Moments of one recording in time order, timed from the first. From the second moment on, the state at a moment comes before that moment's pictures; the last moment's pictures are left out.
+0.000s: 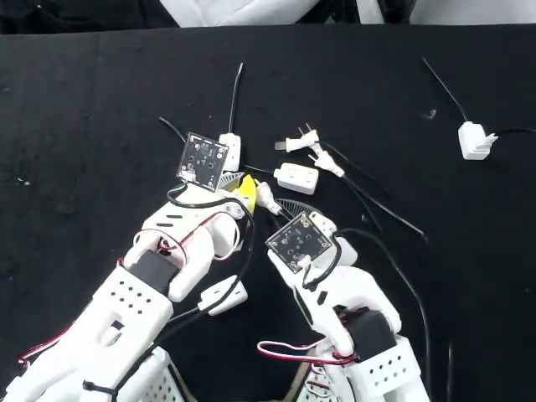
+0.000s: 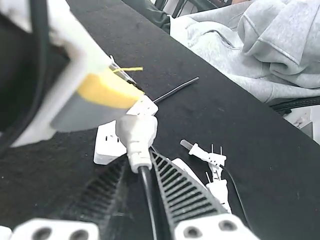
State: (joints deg) left arm 26.5 -52.0 63.8 20.8 8.1; right arm -23.1 -96.7 87.6 40.2 24.7
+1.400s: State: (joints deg) left arm -7.8 -103.7 94.0 37.2 8.2; right arm -14.9 -87.7 65.4 70.7 55.8
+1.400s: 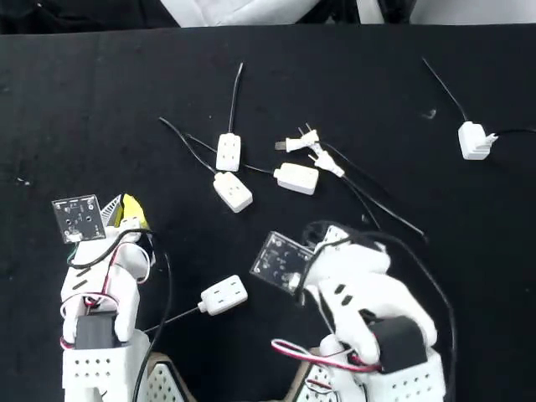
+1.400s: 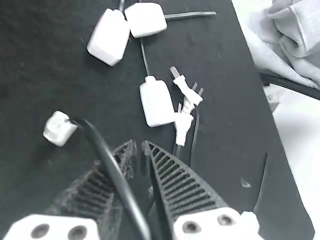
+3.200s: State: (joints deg) left arm -8.3 -104.0 94.0 37.2 8.1; right arm -31.6 -28.1 63.4 52.2 6.4
